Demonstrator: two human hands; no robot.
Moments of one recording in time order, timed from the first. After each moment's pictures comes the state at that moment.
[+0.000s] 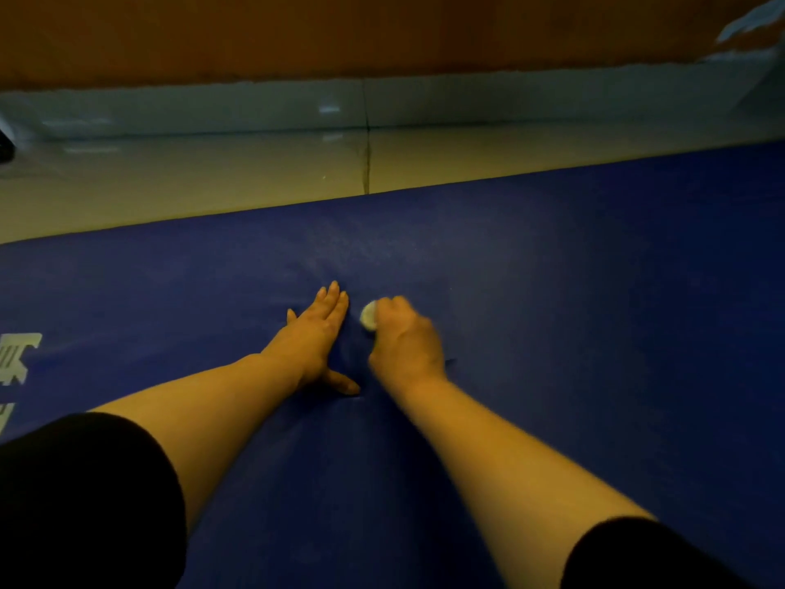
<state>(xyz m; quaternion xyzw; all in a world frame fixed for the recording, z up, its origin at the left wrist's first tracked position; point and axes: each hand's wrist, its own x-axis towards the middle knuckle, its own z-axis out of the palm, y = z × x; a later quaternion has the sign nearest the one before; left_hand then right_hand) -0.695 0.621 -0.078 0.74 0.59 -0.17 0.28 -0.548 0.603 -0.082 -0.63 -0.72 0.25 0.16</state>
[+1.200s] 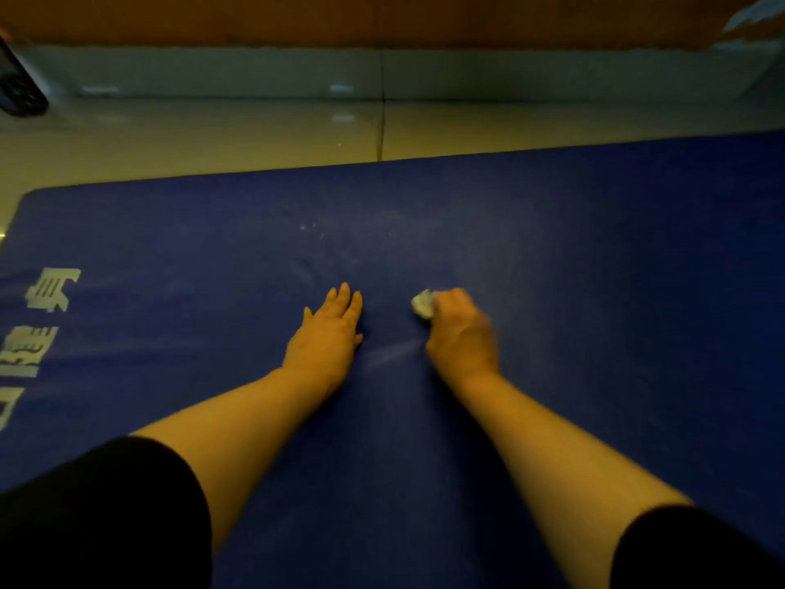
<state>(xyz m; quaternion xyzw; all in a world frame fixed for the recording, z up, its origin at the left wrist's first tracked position) -0.673 0.546 -0.080 0.71 0.65 -0.15 0.22 -0.493 0.550 -0.097 -0.62 -0.72 0.14 0.27</state>
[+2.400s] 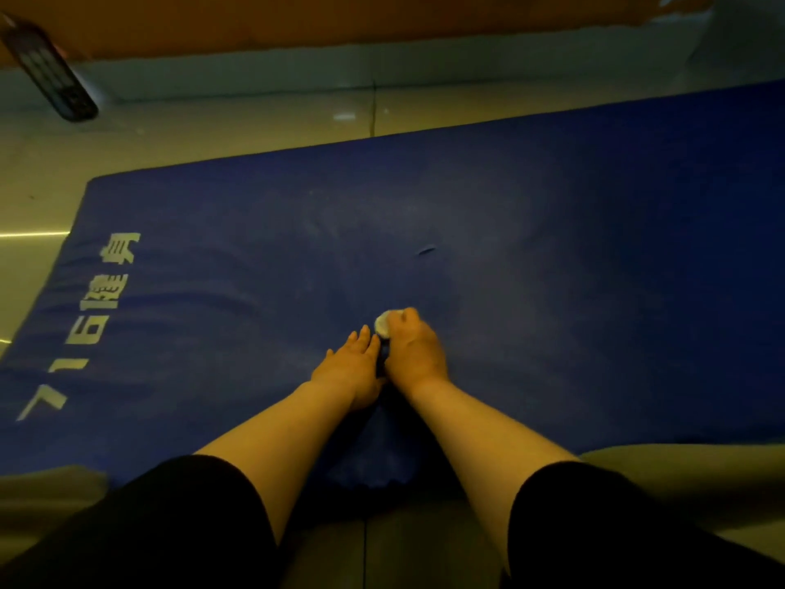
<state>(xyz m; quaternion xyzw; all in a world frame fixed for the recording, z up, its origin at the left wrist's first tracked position) -0.630 0.407 -0.051 0.68 0.62 -0.23 0.33 -0.520 0.420 -0.069 -0.63 -0.71 0.28 0.12</state>
